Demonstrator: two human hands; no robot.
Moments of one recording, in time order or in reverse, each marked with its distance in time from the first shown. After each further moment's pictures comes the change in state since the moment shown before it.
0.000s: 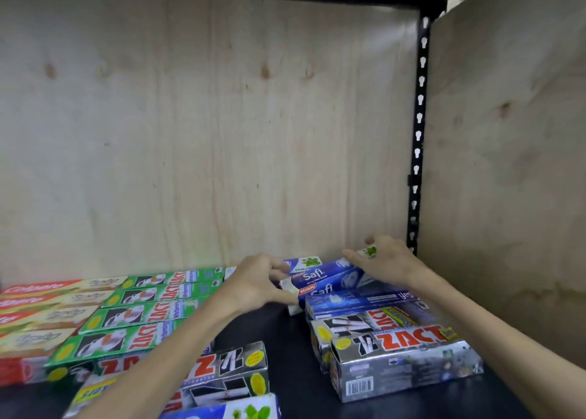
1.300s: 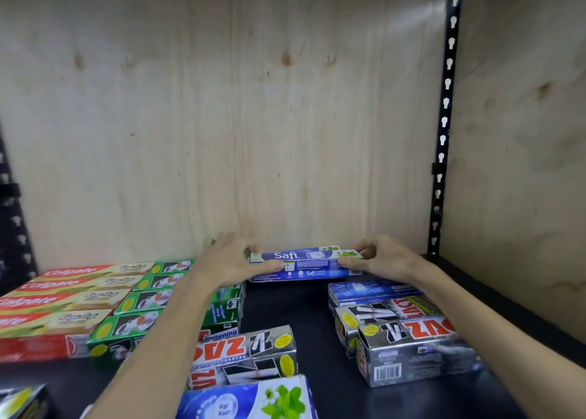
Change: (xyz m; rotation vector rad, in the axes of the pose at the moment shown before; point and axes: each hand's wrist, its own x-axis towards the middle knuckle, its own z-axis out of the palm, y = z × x) left_hand -0.014 -0.041 -0.059 0.554 0.208 -0.079; right_hand 0.020 -0.001 0.037 0.148 -0.225 -0.116
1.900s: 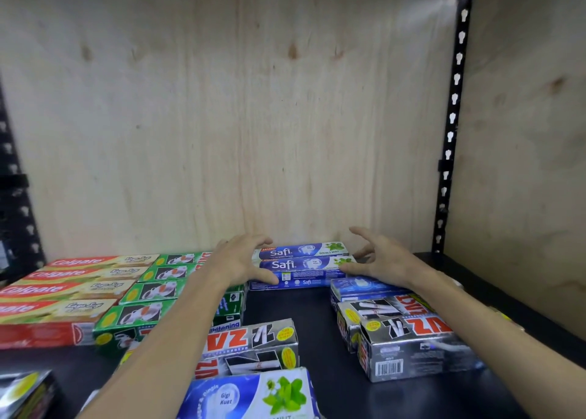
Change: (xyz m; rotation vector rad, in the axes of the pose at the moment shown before) left_hand 0.001 0.004 0.012 -0.097 -0.120 0.005; right_hand -0.003 0.001 0.012 -0.035 -0.022 -0.098
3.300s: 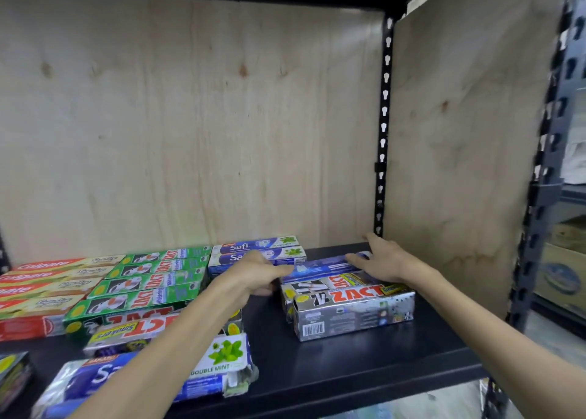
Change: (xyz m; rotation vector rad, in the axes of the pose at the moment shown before) left_hand -0.042 0.120 0.036 -0.788 -0.159 -0.305; right_hand -0.093 0.016 -0.068 -0.170 0.027 0.276
